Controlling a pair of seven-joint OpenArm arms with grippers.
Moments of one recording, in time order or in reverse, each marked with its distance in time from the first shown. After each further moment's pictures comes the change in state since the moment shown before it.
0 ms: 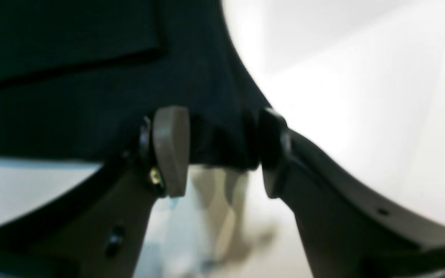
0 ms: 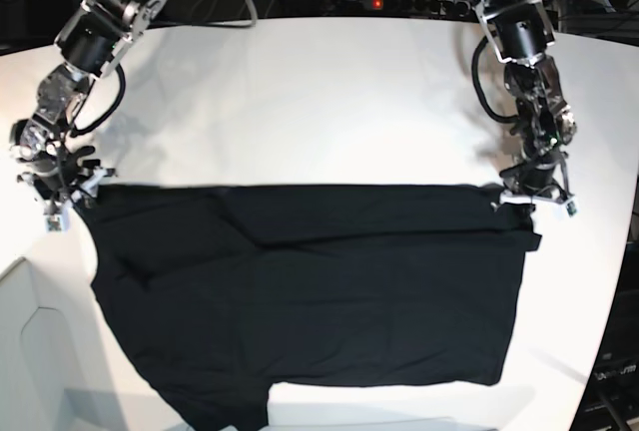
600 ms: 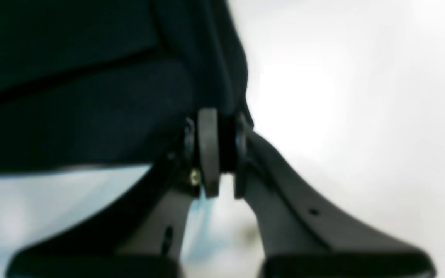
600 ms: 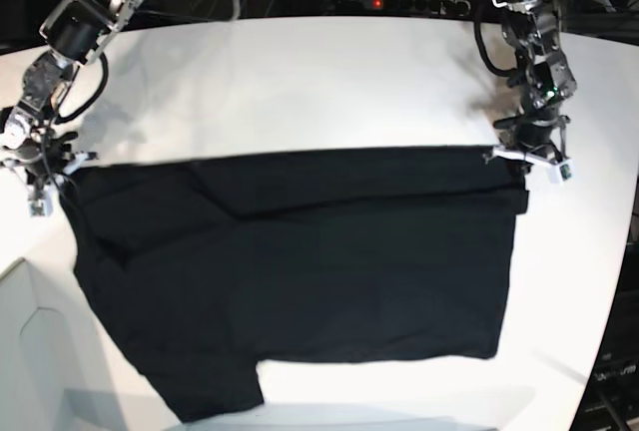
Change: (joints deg) left arm 15.1 0.8 0.0 18.6 0.5 0.4 5.4; right arm -4.8 3.6 -0.1 3.7 -0.3 0.1 -3.1
